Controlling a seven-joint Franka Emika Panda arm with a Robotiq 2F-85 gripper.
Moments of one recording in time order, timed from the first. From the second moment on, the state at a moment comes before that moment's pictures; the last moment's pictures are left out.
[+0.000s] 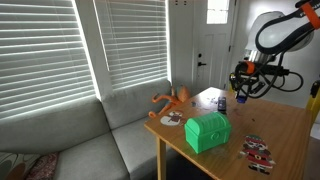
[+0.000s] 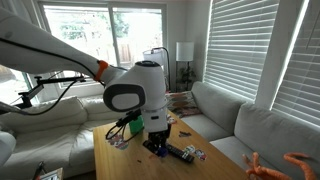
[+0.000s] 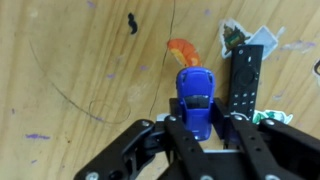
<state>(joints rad) -0.14 -0.09 -0.14 -2.26 0.05 2.28 0.92</state>
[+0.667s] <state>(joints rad) -0.22 -0.04 -0.22 -2.29 0.05 2.34 0.58</state>
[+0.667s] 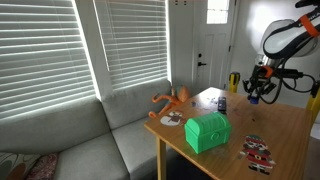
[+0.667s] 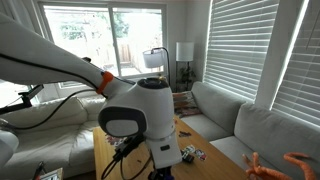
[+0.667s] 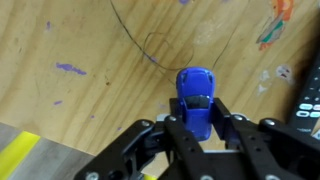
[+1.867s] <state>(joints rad) -0.18 -0.01 -0.17 -2.29 0.11 2.28 0.63</state>
